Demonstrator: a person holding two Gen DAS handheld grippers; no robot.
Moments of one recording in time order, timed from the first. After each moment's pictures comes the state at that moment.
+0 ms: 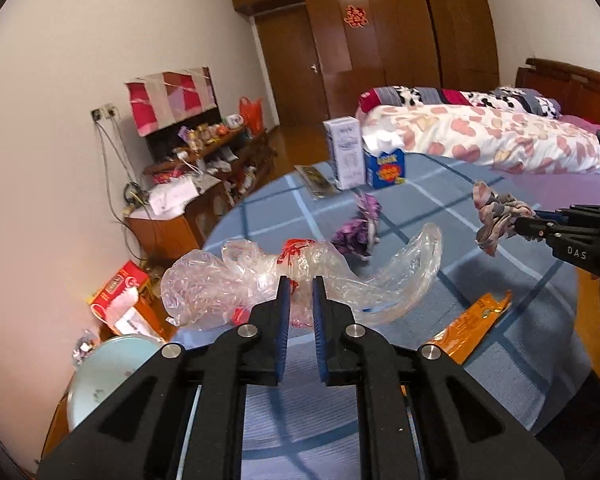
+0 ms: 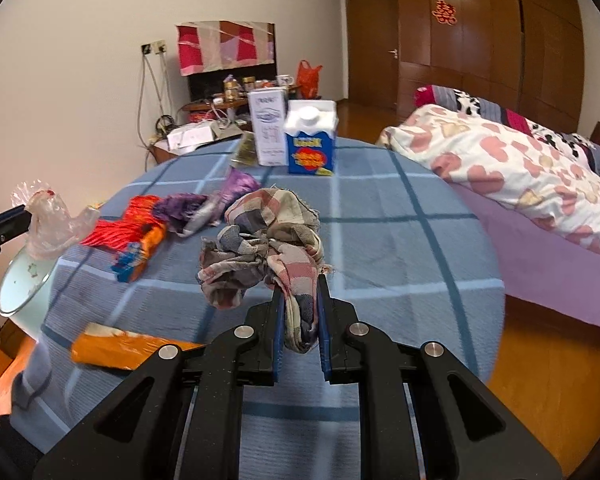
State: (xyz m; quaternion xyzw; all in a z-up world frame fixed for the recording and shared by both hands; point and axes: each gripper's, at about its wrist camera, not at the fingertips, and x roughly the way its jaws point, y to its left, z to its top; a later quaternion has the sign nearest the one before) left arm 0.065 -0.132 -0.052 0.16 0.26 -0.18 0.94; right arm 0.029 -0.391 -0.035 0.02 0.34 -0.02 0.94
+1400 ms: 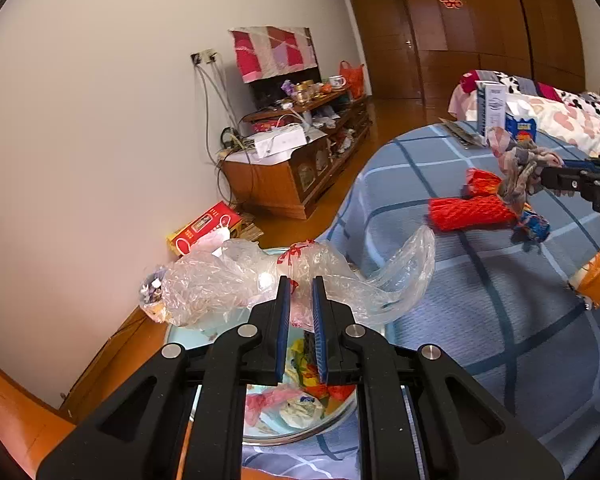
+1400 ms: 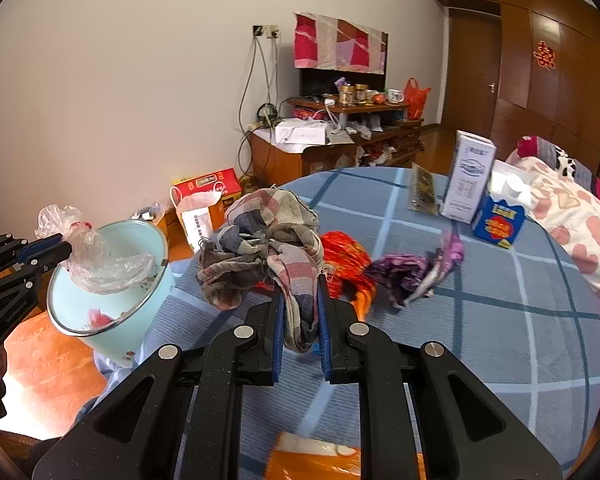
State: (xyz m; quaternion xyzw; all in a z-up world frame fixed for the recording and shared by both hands) left arm 0.081 0.029 -0.085 0.14 0.30 -0.01 0.94; right arm 0.105 -0.211 -0.026 -0.04 0.33 0.13 0.94
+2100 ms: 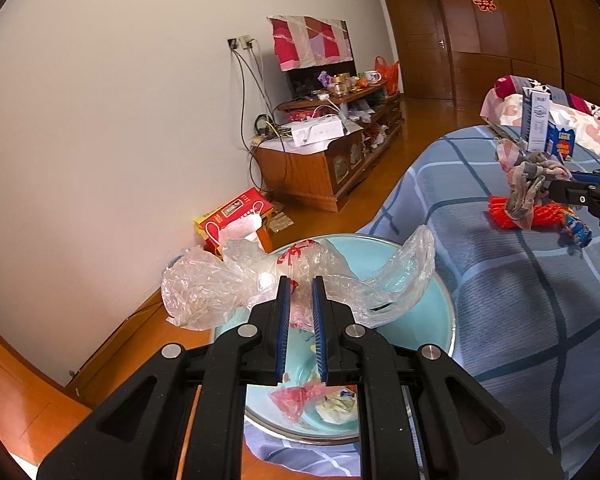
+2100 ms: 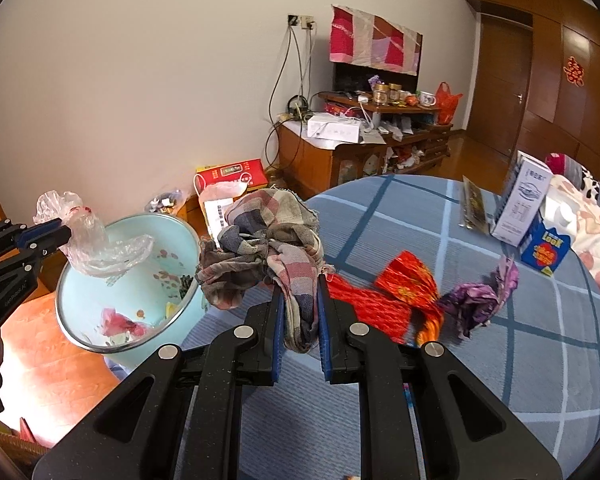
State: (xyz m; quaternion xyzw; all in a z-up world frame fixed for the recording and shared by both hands) left arm 0.089 0.079 -0.088 0.12 0.31 0.04 0.94; right arm 0.130 -0.155 -0.037 -0.07 0.34 0.17 0.92
